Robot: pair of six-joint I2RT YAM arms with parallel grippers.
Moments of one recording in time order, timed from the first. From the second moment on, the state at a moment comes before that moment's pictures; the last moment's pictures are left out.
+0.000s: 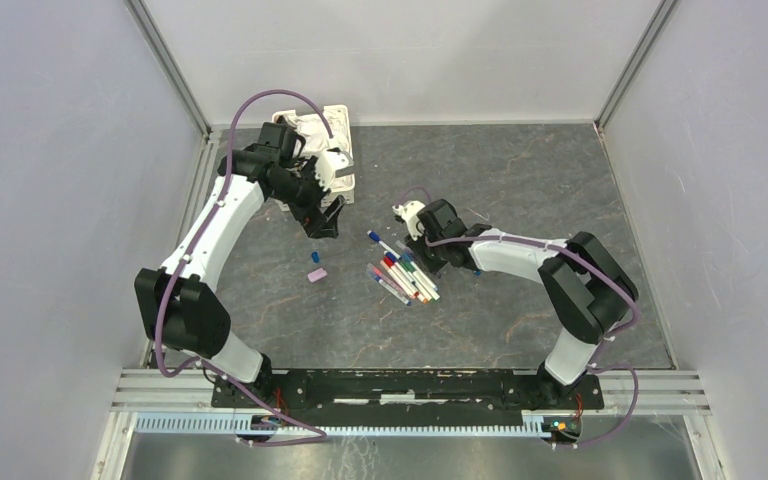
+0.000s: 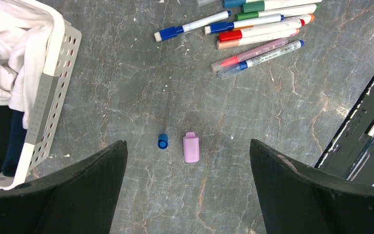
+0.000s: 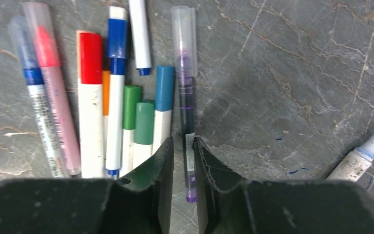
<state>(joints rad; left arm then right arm) -0.25 1.56 1.49 -1.05 0.53 0.69 0.70 1.72 0.97 -0.17 -0.03 -0.06</state>
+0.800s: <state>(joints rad) -0.25 1.56 1.49 -1.07 0.57 0.72 0.64 1.76 0.98 -0.17 -0.05 -0.09</state>
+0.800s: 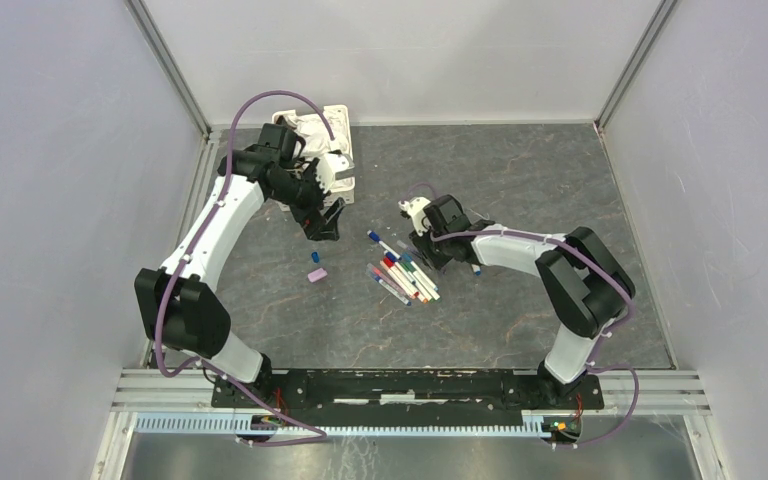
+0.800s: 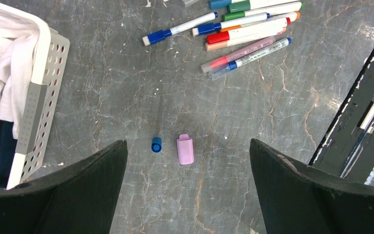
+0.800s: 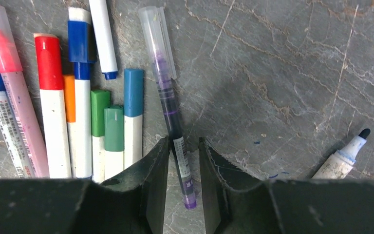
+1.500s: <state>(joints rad) -0.25 1.55 1.41 -1.12 0.69 0.93 0.60 1.67 0.99 -0.20 -0.17 -0.08</state>
